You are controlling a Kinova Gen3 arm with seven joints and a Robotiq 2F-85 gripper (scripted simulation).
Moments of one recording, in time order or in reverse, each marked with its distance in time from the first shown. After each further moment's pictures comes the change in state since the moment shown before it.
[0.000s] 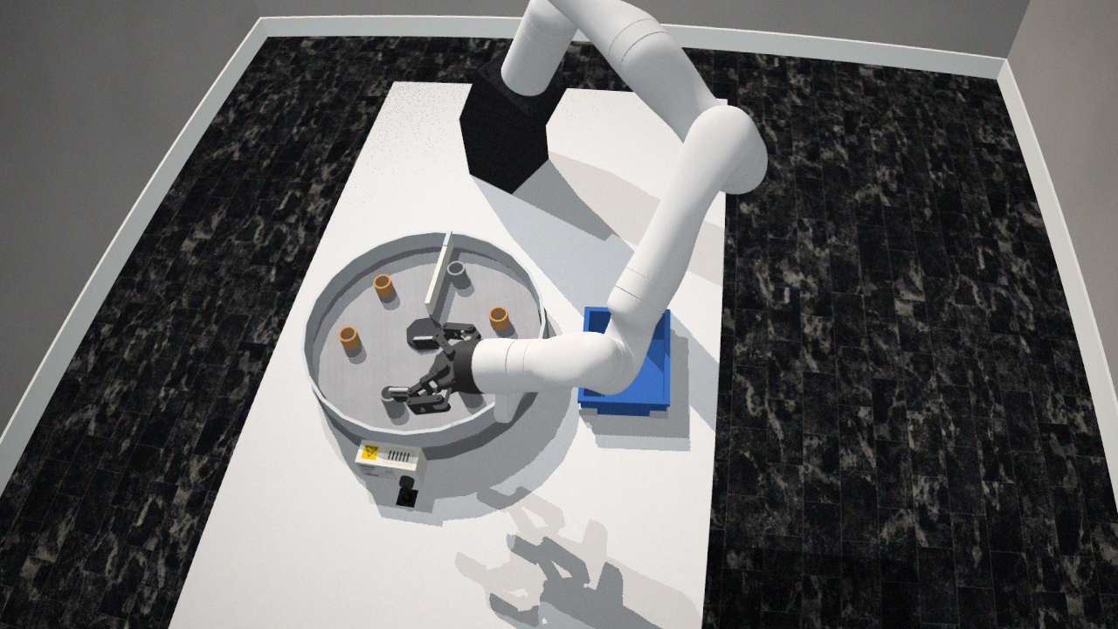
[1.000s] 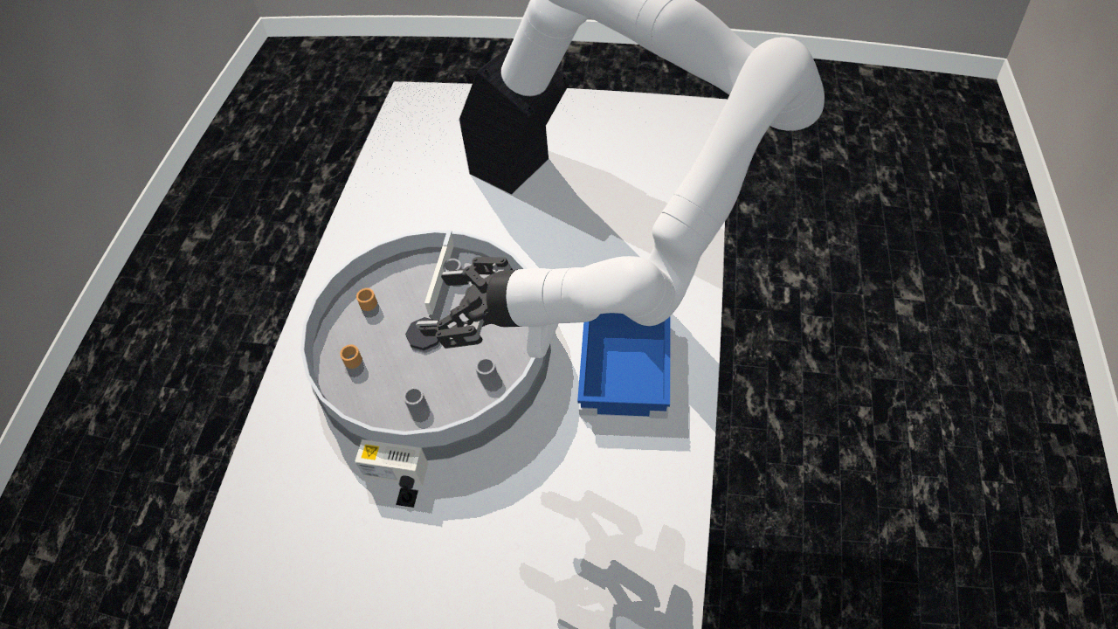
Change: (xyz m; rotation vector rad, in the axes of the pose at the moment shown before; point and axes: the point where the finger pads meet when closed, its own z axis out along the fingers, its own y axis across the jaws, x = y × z) arm -0.065 -0.064 -0.062 0.008 -0.013 0.003
